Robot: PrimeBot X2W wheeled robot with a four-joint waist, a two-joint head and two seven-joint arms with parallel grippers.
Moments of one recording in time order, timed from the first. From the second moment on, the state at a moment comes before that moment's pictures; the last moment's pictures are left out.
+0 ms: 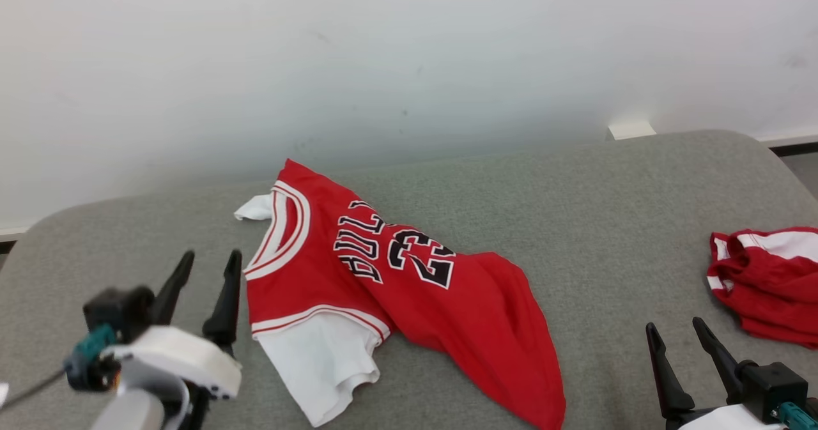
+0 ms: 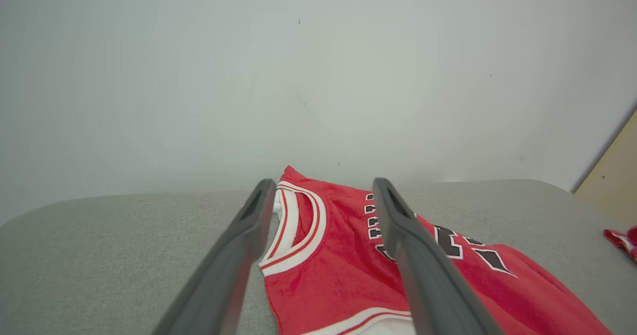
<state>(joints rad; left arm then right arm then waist) -0.33 0.38 -0.32 0.36 -0.57 0.02 -0.22 -0.09 -0.12 0.07 0.31 0.24 0.13 -0.16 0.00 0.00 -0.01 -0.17</state>
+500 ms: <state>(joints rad) -0.02 0.24 -0.27 0.17 -0.49 0.08 -0.26 -0.06 -0.12 0.08 0.29 0.25 0.13 -0.15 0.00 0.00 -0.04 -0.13</state>
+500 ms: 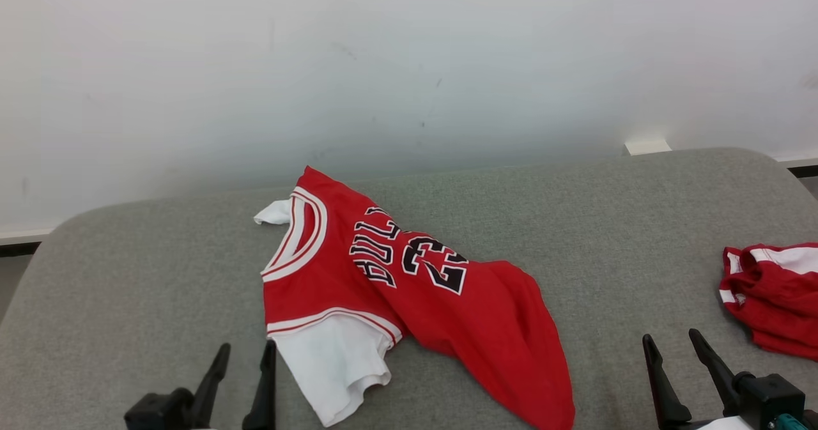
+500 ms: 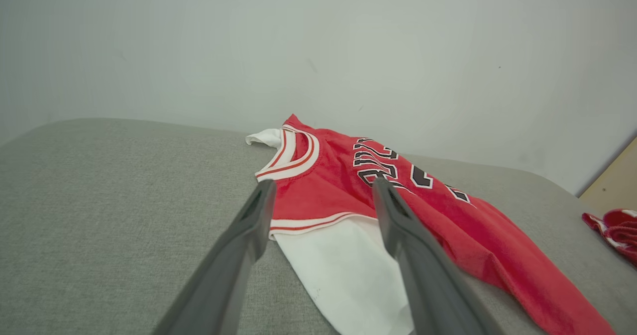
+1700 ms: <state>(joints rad) -0.19 0.21 -0.42 0.45 -0.54 0.05 0.23 -0.08 -0.11 0.09 0.34 0.26 0.13 -0.18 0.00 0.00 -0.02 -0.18</state>
